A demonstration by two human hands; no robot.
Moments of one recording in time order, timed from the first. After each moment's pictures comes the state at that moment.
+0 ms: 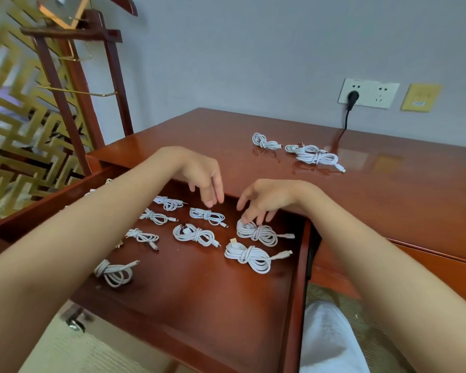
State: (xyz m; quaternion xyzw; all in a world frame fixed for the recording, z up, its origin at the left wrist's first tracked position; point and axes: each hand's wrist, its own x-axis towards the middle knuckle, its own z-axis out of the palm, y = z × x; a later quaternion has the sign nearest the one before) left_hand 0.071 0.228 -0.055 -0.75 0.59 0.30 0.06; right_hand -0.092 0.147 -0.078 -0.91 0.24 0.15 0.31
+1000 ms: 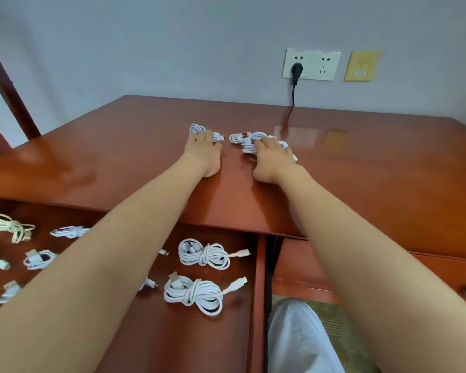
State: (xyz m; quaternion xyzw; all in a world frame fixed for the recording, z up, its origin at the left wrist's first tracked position) left_hand 0.038 0.042 -0.111 -0.80 0.58 -0.11 0.12; right_hand -0.110 -0.008 -0.109 -0.89 0.45 -0.06 0.00
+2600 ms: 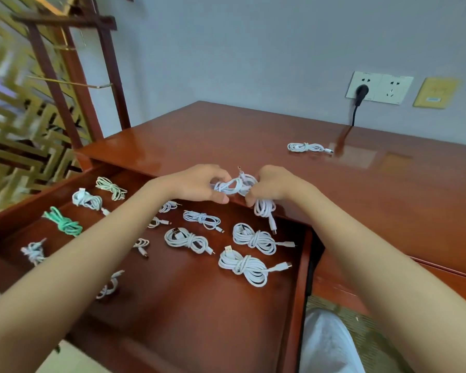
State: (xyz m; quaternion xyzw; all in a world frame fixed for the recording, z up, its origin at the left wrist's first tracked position) left_hand 0.070 0.228 -0.100 -0.75 0.62 0.17 -0.18; right_hand -0.075 0.126 -0.076 -0.92 0.34 0.03 0.19
